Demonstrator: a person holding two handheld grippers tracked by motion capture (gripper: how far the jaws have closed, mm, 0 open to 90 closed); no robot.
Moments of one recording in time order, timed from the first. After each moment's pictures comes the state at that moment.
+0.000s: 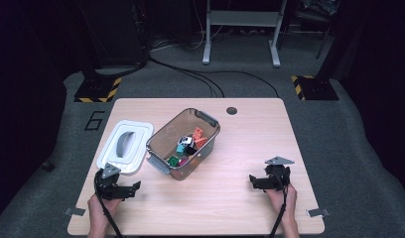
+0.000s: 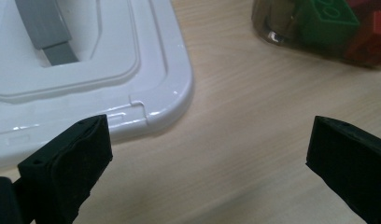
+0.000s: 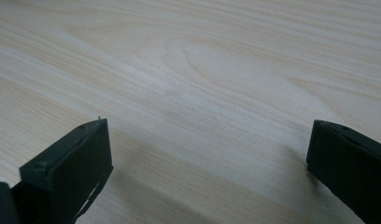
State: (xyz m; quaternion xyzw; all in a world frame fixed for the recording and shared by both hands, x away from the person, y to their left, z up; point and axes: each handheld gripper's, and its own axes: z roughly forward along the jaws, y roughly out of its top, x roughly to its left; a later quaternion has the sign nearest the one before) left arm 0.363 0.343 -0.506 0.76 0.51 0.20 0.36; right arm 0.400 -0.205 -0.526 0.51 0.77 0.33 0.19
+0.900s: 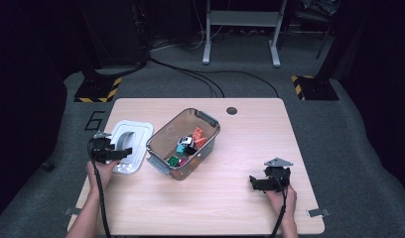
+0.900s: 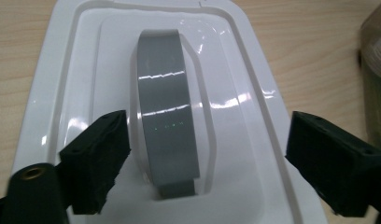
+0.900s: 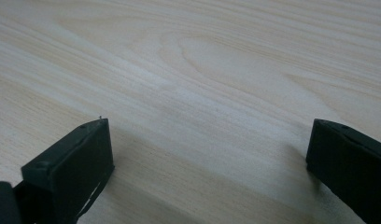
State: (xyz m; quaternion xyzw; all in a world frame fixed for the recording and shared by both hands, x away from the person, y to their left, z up) left arm 0.478 0.387 -0.497 0.71 0.57 0.17 0.37; right arm 0.397 -0.202 -0.529 0.51 0.77 0.33 0.21
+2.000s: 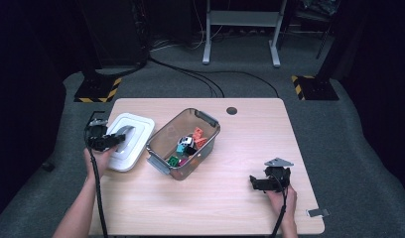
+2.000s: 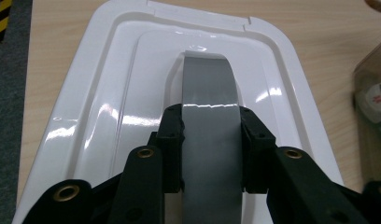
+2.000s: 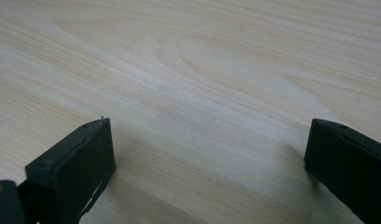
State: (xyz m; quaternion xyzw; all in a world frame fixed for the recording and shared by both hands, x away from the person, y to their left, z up) left arm 0.500 0.397 -0.461 0.71 0.56 0.18 0.39; right arm 0.397 -0.203 -0.529 0.51 0.77 0.33 0.21
